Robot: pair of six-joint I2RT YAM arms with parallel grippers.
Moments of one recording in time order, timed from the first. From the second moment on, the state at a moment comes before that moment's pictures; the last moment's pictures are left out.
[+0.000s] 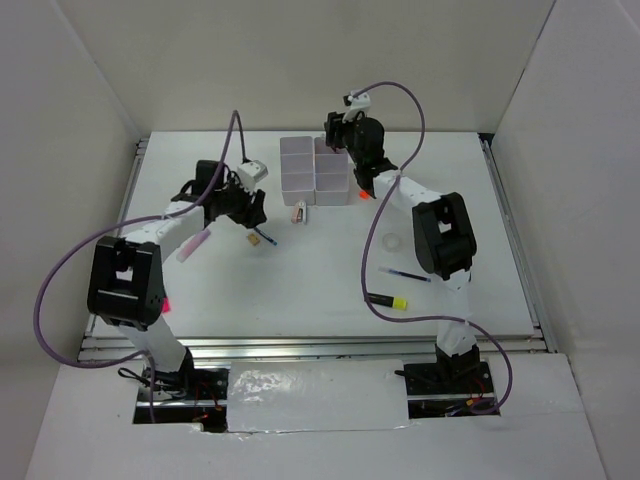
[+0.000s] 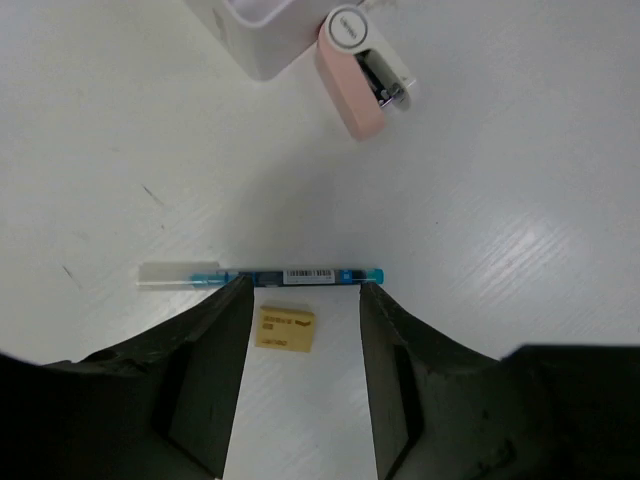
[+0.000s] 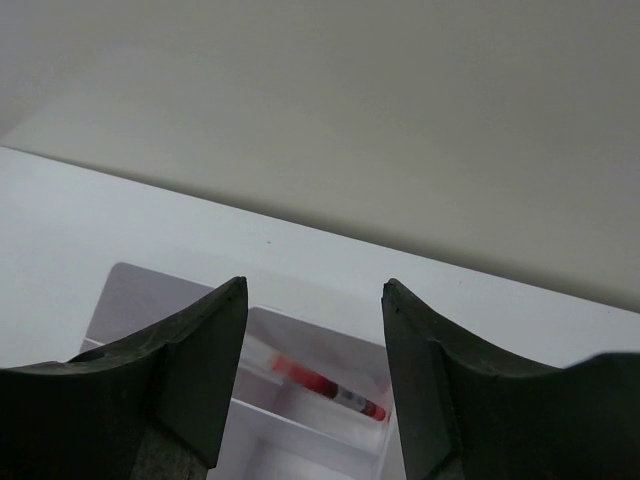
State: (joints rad) left arm -0.13 1.69 1.14 -0.21 0.53 0.34; right arm 0.38 2.20 1.71 0.53 0.05 0.05
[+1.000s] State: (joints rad) left arm -0.17 2.00 1.48 -0.54 0.00 -0.56; right arm 0.26 1.84 1.49 0.34 -0.14 0.03
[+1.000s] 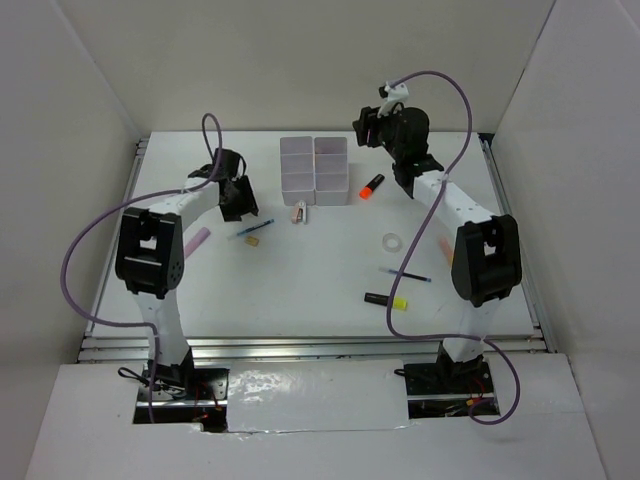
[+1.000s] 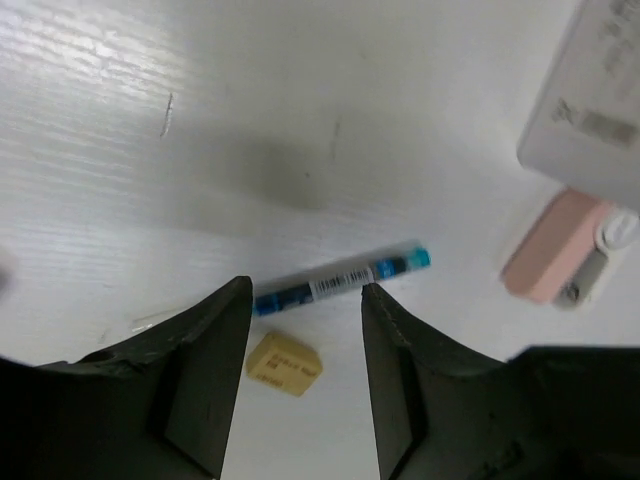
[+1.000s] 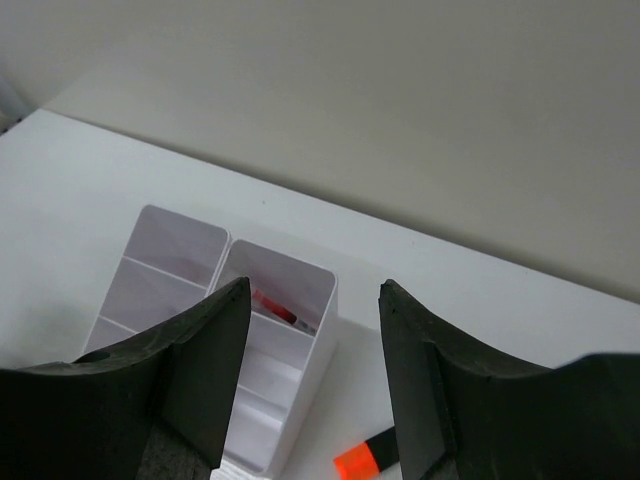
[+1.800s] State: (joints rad) left arm -0.24 2.02 1.49 -0.52 0.36 0.31; right arm 0.18 1.73 1.44 0.17 -0.31 -0.01
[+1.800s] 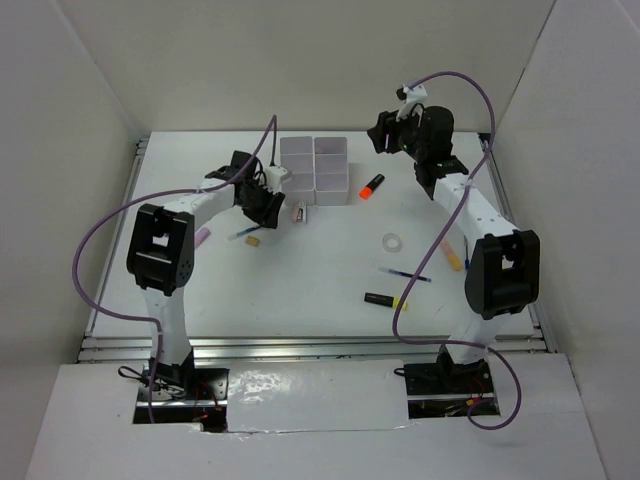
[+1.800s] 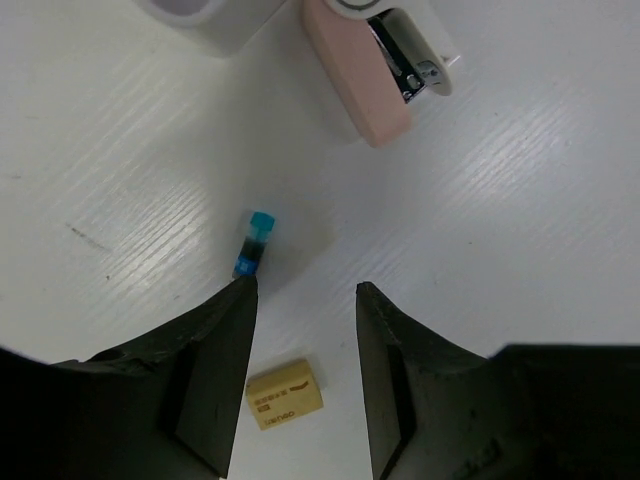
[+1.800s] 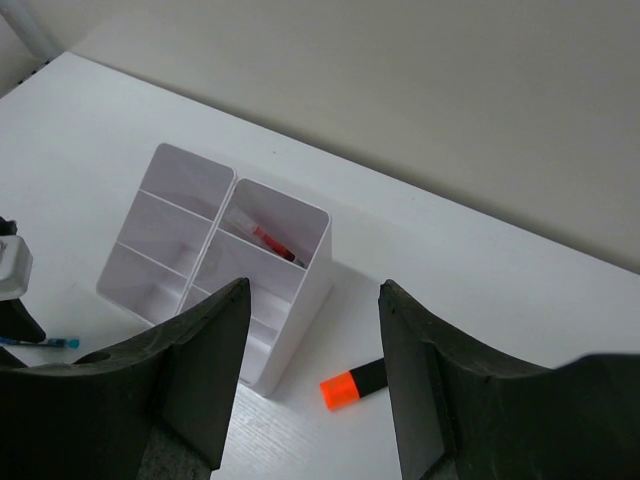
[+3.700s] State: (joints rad) left arm -0.08 2.02 1.85 -0.70 0.31 0.25; right arm 0.29 1.20 1.19 0.04 -0.45 -0.28
